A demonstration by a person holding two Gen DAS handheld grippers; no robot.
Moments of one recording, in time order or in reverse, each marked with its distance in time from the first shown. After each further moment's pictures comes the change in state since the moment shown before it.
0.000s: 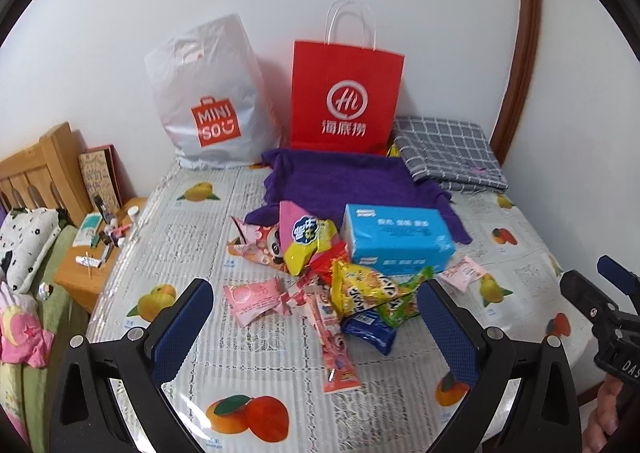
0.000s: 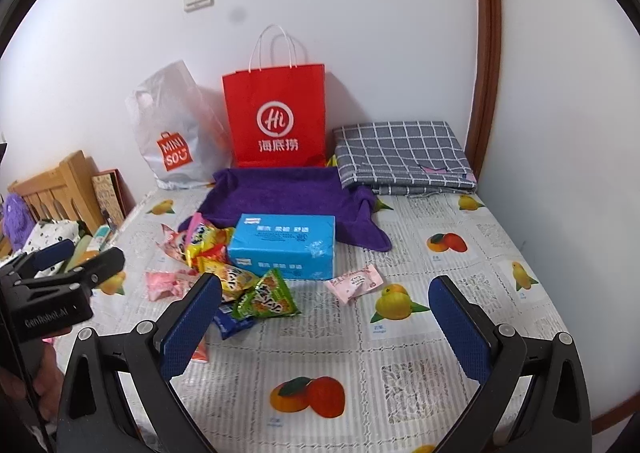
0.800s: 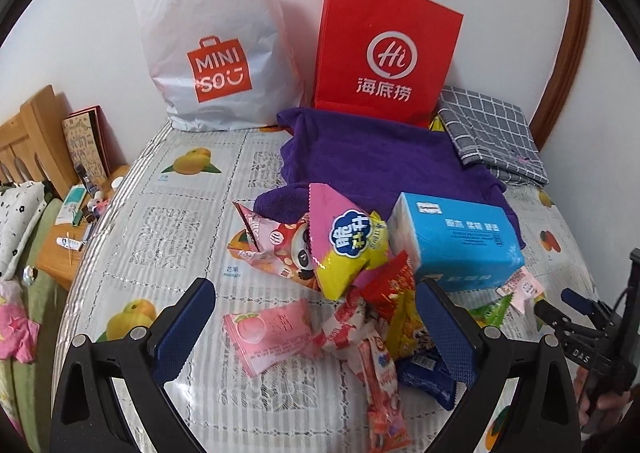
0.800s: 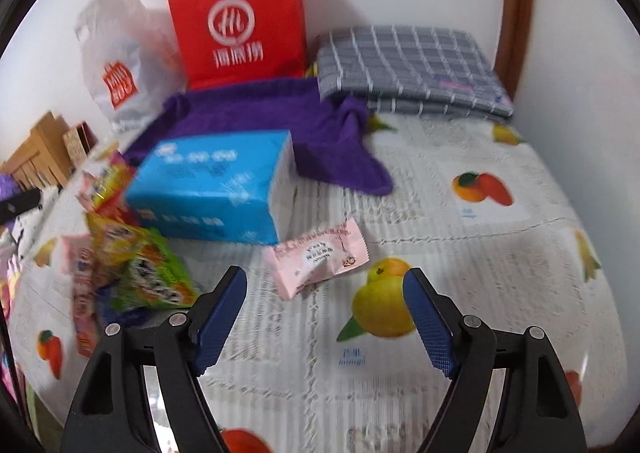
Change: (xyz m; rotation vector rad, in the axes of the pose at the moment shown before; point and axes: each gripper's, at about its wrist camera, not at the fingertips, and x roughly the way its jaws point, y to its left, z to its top) left arm 0.106 0.039 0.022 -0.051 0.130 0.013; right arm 0.180 -0.055 -0.031 -0.008 0.259 0.044
